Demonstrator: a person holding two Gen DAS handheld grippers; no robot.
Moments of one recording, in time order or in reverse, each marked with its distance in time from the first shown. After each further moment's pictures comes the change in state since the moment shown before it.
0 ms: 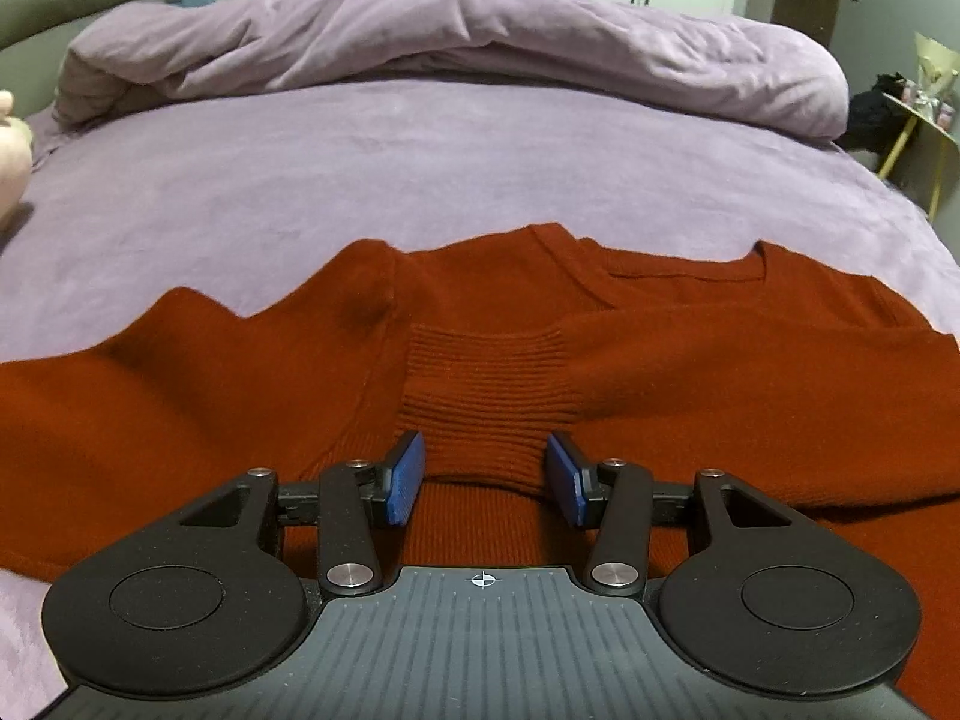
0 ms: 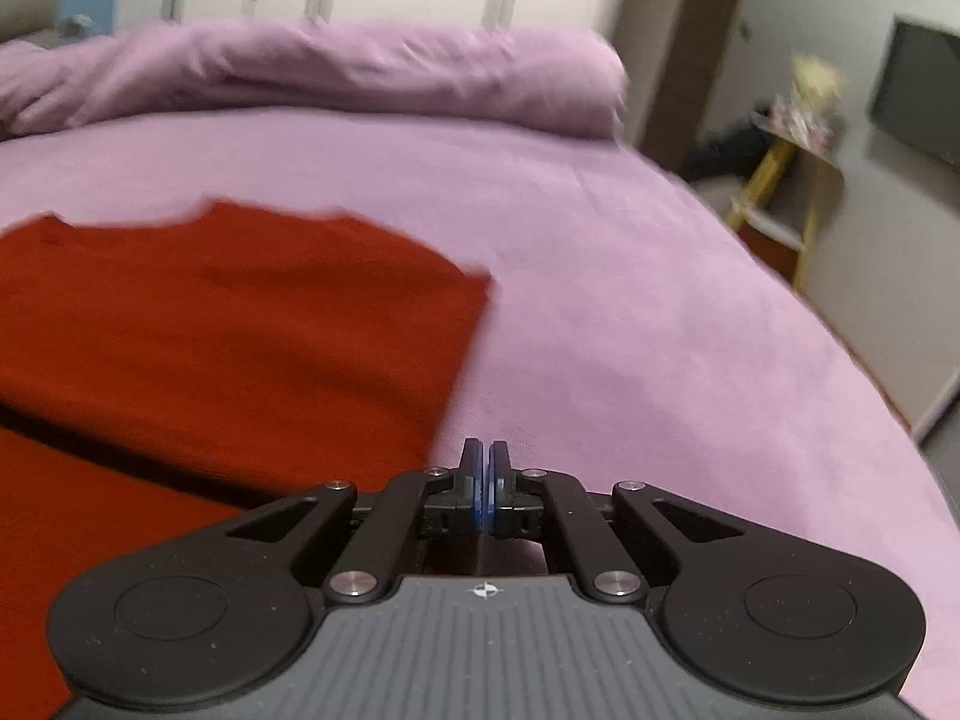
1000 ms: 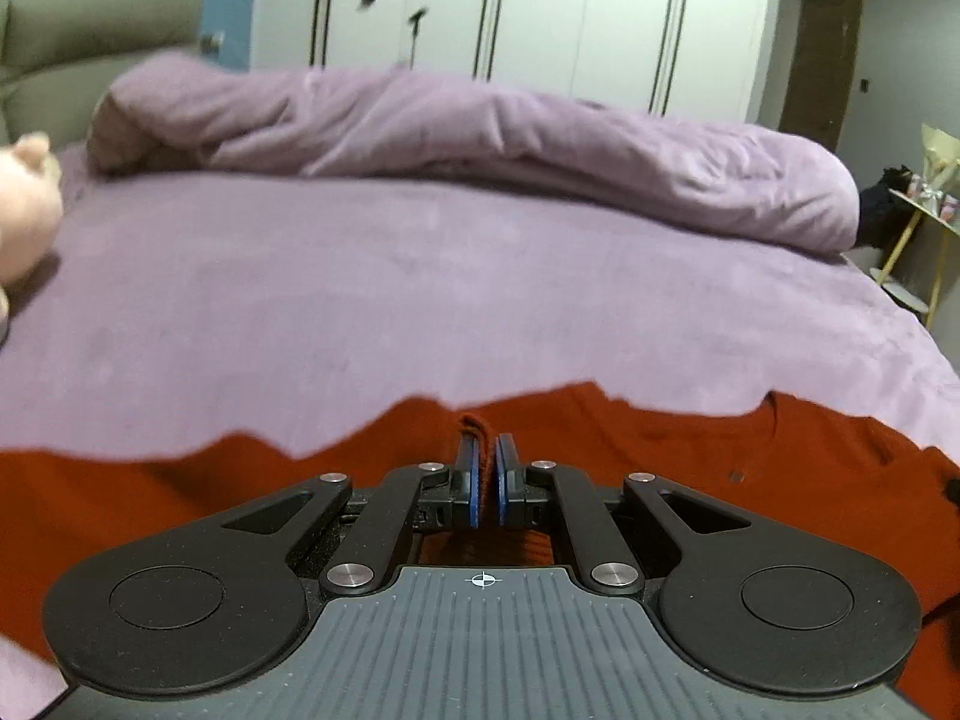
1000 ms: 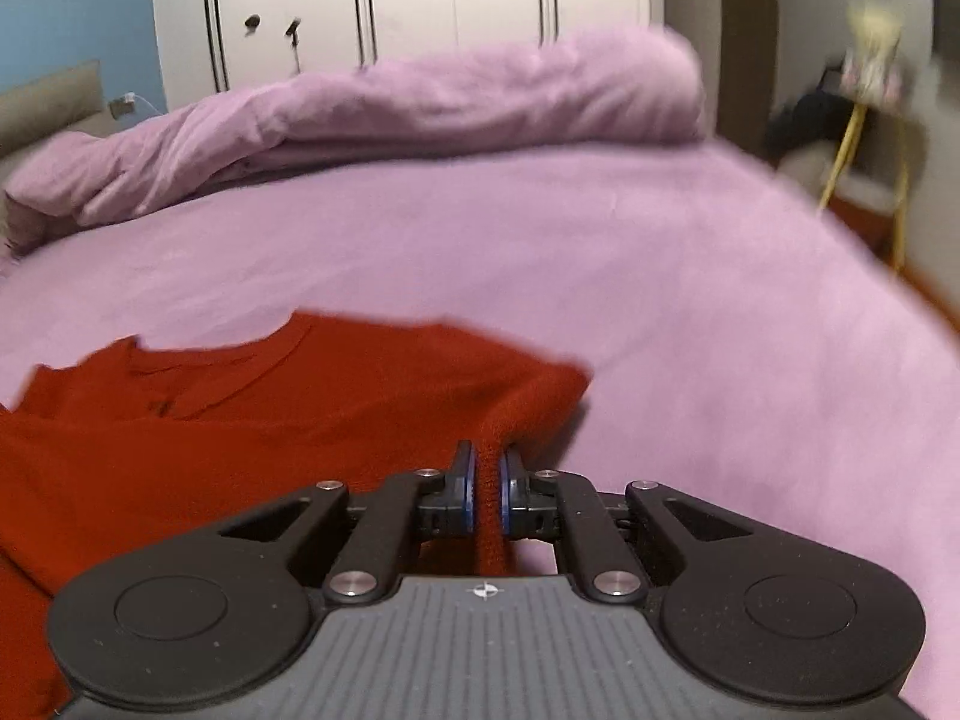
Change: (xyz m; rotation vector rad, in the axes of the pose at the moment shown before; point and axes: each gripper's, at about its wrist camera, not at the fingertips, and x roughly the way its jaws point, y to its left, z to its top) left arm -0.022 0.026 0.040 -0.054 -0.198 0.005; right arm 0.006 0.013 0.058 0.081 -0.053 0.204
